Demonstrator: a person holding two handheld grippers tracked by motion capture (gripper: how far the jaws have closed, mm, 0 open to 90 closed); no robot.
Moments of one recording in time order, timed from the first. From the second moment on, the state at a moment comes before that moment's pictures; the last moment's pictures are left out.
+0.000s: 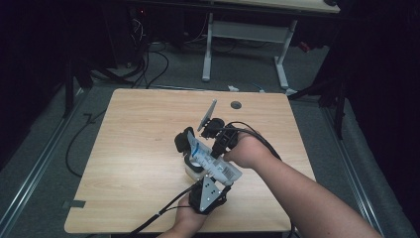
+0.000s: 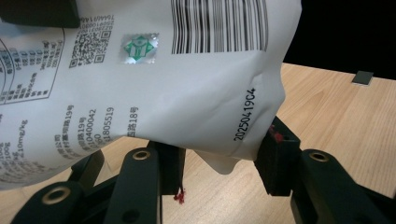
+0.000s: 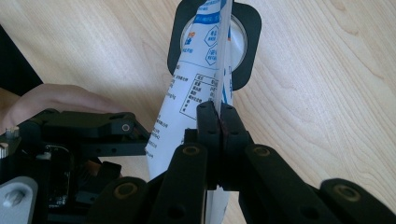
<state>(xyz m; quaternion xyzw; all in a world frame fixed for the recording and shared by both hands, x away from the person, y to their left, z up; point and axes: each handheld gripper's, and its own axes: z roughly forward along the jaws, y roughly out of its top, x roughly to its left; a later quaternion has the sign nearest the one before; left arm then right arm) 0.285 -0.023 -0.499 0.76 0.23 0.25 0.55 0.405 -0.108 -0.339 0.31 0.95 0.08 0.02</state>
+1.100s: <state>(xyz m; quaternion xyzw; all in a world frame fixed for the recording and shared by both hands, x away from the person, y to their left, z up) 0.291 -0.013 -0.512 0.78 0.26 0.22 0.53 0.400 -0.116 -0.343 0.32 0.94 0.08 0.01</state>
